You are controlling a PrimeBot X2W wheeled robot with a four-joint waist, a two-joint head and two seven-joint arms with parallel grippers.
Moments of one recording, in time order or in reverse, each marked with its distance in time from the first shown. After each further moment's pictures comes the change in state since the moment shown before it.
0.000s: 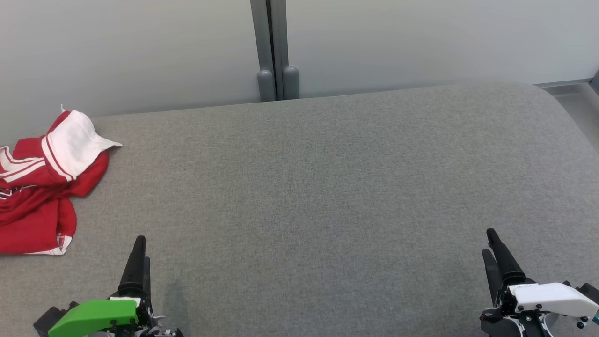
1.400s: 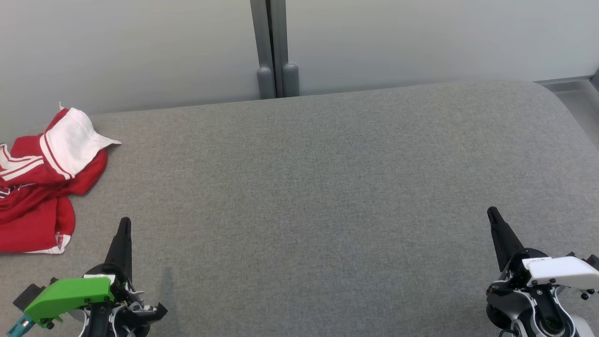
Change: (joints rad) left arm -0.073 0.012 0.066 -0.028 -0.069 -0.003 0.076; right arm -0.065 -0.016 -0.027 -0.052 0.080 0.000 0.073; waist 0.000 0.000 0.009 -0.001
